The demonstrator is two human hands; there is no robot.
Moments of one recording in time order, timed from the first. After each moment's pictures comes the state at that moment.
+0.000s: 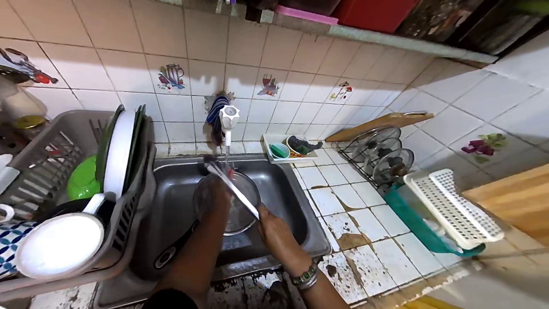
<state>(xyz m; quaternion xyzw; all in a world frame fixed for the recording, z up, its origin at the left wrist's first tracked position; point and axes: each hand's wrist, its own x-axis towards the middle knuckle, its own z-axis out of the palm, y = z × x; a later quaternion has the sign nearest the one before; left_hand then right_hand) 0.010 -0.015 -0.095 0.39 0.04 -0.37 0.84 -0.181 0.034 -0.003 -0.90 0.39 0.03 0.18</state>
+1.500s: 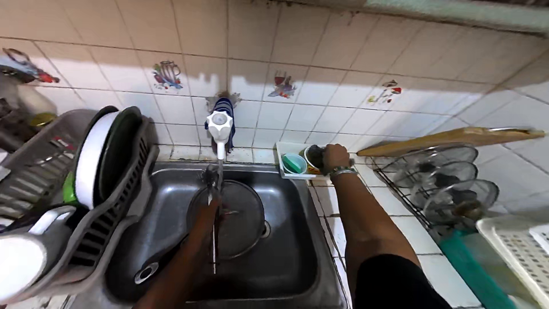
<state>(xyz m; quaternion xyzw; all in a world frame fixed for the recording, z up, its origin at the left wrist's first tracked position) 0.002 0.035 -0.067 0.66 -0.02 -0.43 0.61 -0.168 -0.351 -0.015 -0.84 0.53 -0.06 0.04</state>
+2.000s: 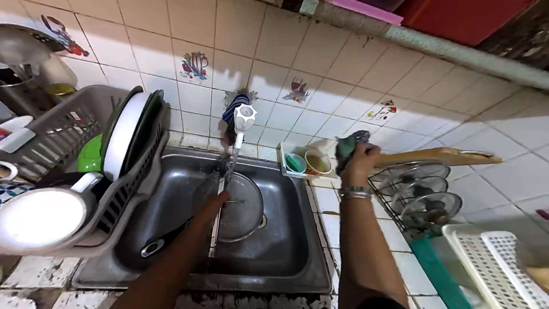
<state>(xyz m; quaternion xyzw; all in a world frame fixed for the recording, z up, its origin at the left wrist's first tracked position) 0.004 0.060 -0.056 0.66 -0.07 -0.49 0.56 -0.191 -0.255 0.042 -0.65 0.48 -0.50 0.31</state>
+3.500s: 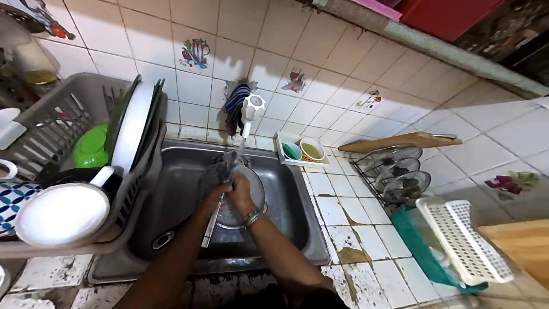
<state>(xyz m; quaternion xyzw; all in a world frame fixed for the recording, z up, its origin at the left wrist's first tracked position) 0.018 0.088 -0.077 0.54 -0.10 -0.52 0.65 -0.050 -0.024 -0.083 -0.89 0.30 -0.17 0.31</state>
